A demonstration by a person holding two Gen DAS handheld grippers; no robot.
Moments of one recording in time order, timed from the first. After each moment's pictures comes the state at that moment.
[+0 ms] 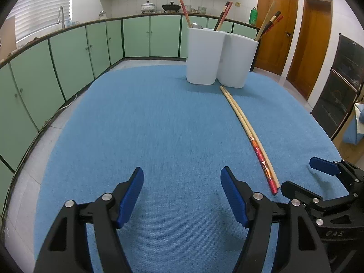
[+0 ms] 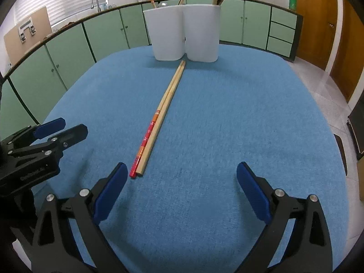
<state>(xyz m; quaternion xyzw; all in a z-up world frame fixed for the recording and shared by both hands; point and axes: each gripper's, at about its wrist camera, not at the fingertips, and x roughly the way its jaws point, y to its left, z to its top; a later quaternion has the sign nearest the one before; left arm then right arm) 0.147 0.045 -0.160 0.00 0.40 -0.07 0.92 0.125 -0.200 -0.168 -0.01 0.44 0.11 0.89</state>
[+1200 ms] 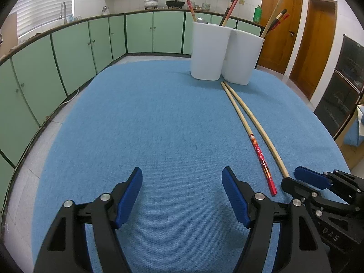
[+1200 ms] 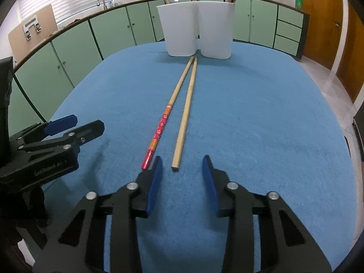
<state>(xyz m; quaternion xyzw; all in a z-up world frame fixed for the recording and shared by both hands) 0.153 0.044 -0.164 -0.01 0.41 -0.06 0.91 0.119 -0.182 -0.167 -0.01 0.44 0.13 0.89</state>
